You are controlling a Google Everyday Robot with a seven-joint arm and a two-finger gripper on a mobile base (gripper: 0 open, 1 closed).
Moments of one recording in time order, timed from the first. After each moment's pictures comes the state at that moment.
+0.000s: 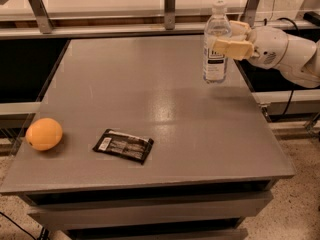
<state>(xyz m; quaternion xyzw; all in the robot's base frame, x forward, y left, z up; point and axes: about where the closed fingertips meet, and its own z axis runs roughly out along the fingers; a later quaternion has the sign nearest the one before) 0.623 -0.145 0.994 -0.42 0.47 0.45 0.63</state>
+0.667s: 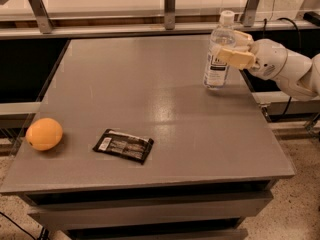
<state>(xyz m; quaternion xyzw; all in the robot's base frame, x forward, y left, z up) 0.629 -0.164 0.970 -0.40 0.45 0.46 0.66</state>
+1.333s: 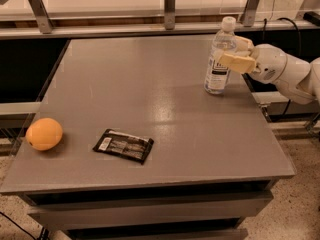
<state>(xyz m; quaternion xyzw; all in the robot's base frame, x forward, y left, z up) 0.632 -0.170 0.955 -0.40 0.44 0.47 0.65</state>
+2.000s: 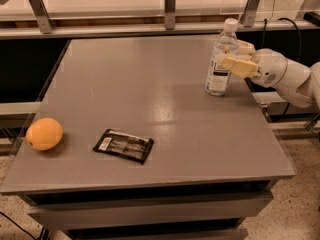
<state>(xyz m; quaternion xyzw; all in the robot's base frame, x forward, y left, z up) 0.633 -0.177 0.941 -0.39 0.45 0.47 0.65</state>
